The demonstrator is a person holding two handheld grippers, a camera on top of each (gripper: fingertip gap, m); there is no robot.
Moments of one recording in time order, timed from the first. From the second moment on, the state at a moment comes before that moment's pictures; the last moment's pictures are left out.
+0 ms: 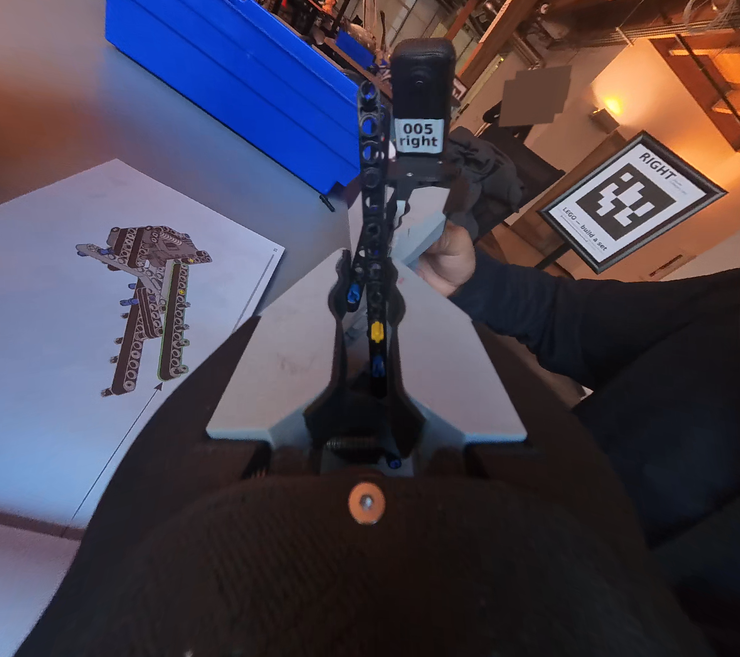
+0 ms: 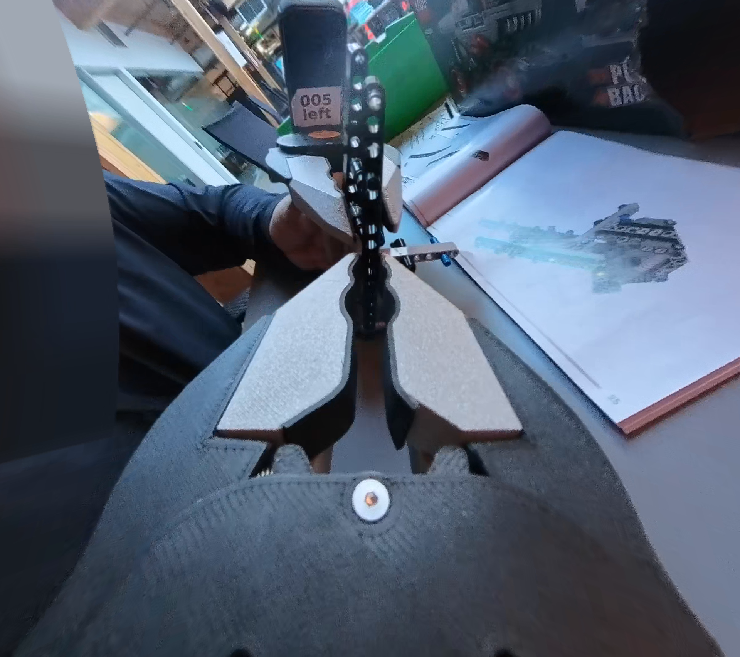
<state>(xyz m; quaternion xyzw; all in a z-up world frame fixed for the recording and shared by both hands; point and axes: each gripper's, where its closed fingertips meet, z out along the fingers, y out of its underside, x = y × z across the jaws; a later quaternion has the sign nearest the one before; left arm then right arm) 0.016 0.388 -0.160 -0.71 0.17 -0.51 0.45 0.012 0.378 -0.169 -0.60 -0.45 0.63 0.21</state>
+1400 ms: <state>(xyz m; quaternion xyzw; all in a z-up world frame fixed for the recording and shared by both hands) 0.012 0.388 -0.148 -0.71 0.19 -0.56 0.37 0.023 0.385 -0.151 -0.56 -0.45 0.68 0.15</state>
